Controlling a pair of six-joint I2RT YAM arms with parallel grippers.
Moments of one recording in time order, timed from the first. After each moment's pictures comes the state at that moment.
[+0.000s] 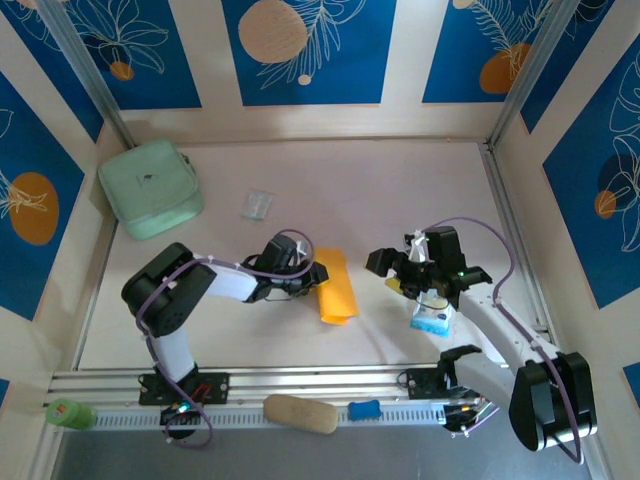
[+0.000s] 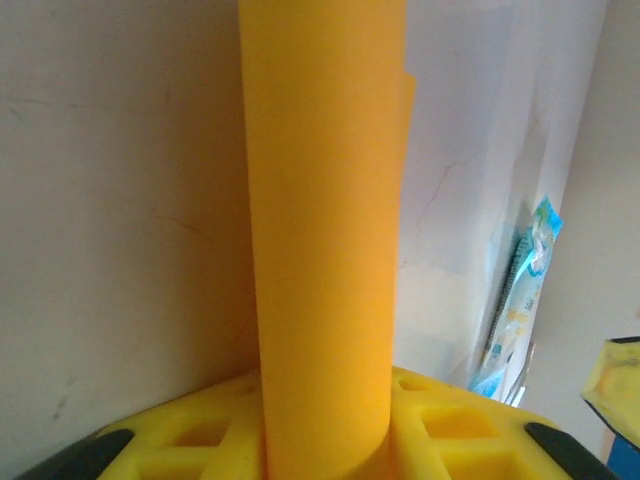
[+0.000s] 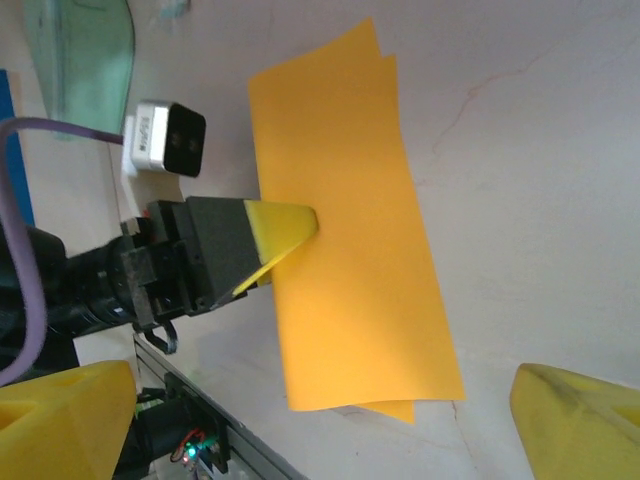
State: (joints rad) left arm -0.71 1.80 0.70 0.39 0.45 -1.13; right arm 0.24 1.03 0.54 -0.40 -0.65 0.74
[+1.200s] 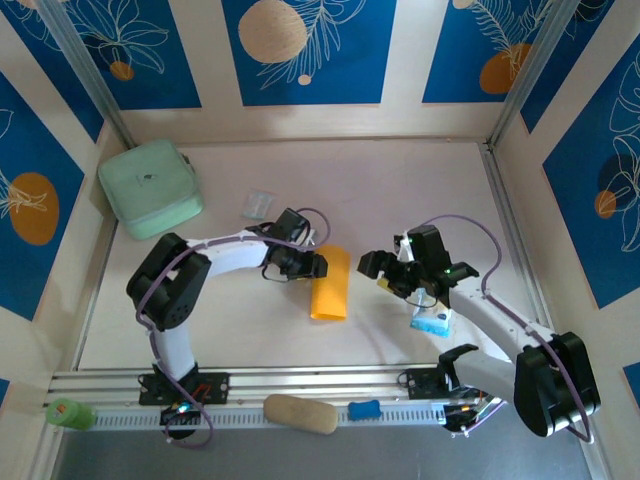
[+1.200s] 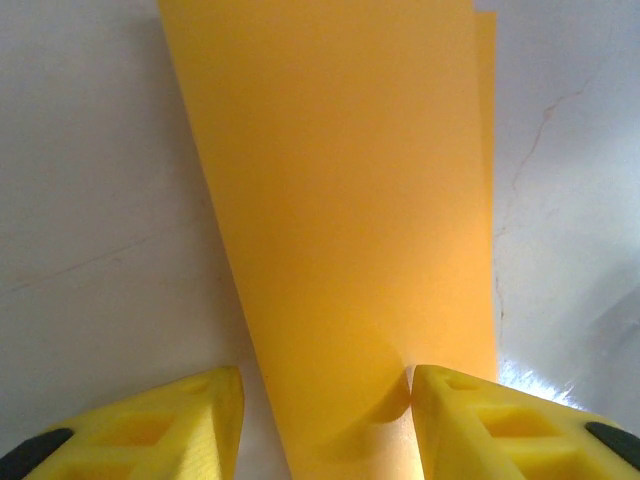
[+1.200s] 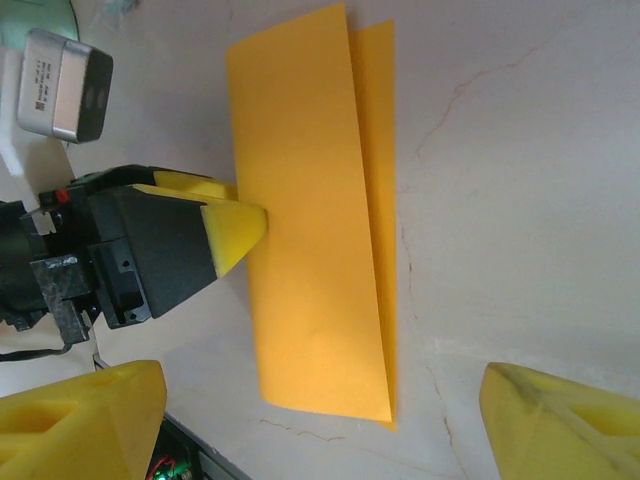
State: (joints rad) left arm -0.67 1.84 1.09 -0.37 0.40 -0.55; right arm 0.36 1.09 0.56 -0.36 -0.50 0.82
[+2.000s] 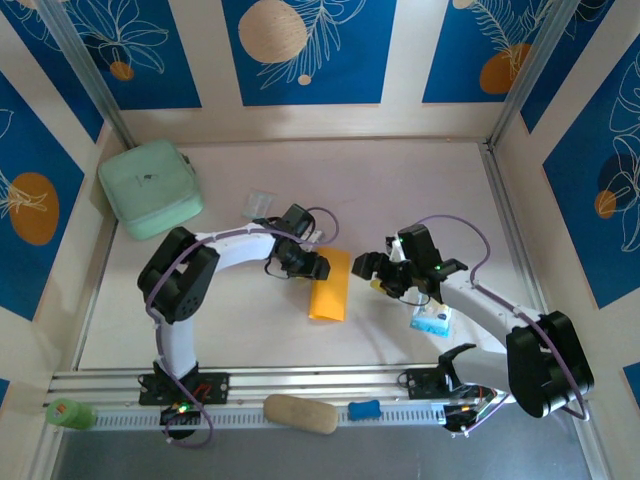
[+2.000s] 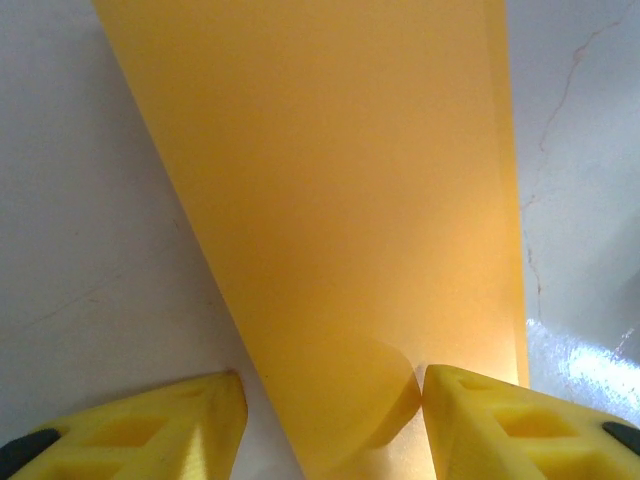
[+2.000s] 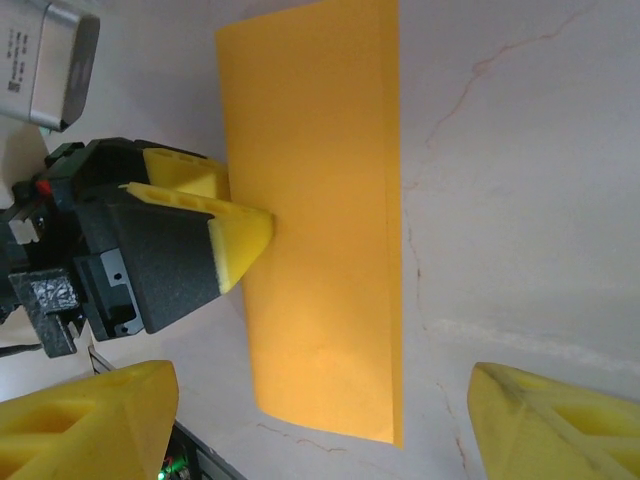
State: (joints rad) left arm -0.67 1.91 1.19 -0.50 0.40 -0.39; right arm 0.41 1.19 0.57 -0.29 -0.50 0.85
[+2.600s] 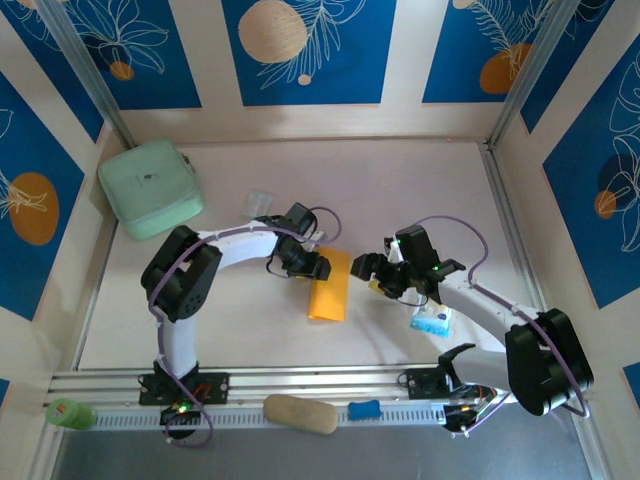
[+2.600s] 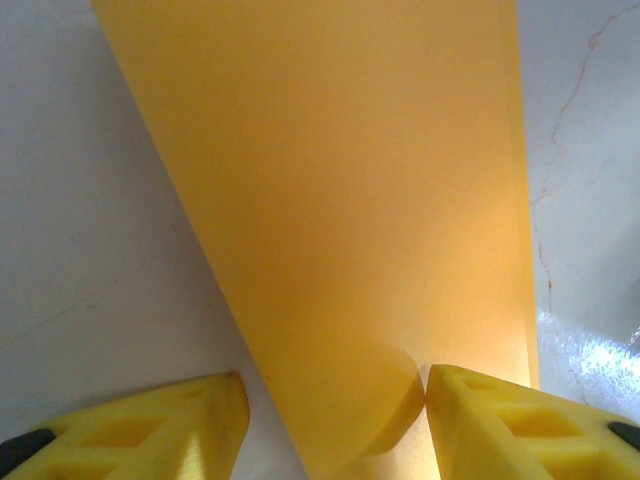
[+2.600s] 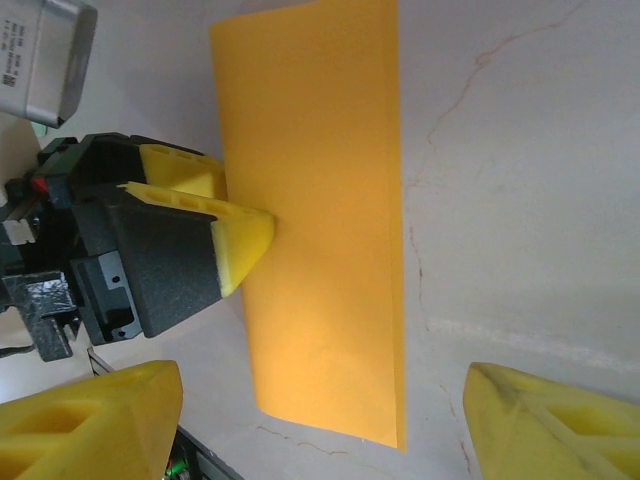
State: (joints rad) left arm -0.67 1.94 1.23 -0.55 0.39 -0.36; right arm 0.42 1.20 0.56 -0.28 -0.49 0.87
